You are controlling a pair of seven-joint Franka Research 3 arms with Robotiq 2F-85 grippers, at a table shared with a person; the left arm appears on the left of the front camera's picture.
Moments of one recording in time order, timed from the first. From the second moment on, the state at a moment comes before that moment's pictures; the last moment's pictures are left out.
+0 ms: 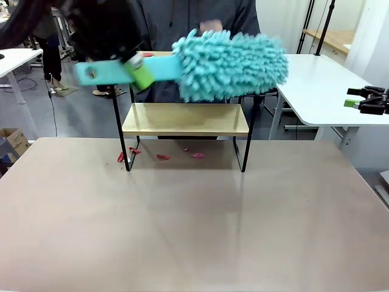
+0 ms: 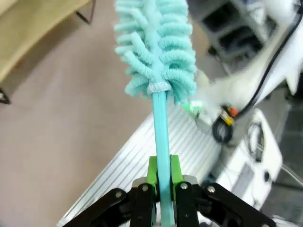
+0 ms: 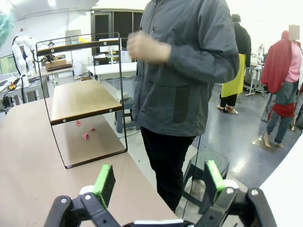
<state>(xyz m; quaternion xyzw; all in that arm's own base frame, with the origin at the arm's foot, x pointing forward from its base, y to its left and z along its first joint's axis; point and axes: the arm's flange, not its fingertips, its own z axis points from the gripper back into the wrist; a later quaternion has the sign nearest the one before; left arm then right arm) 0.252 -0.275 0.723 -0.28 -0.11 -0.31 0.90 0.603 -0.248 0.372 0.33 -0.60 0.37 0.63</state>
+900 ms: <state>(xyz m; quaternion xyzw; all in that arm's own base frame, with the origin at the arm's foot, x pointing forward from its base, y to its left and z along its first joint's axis) 0.301 -0.378 0.742 -0.18 -0.17 -0.19 0.95 0.603 -0.248 0.372 0.33 -0.60 0.37 0.63</state>
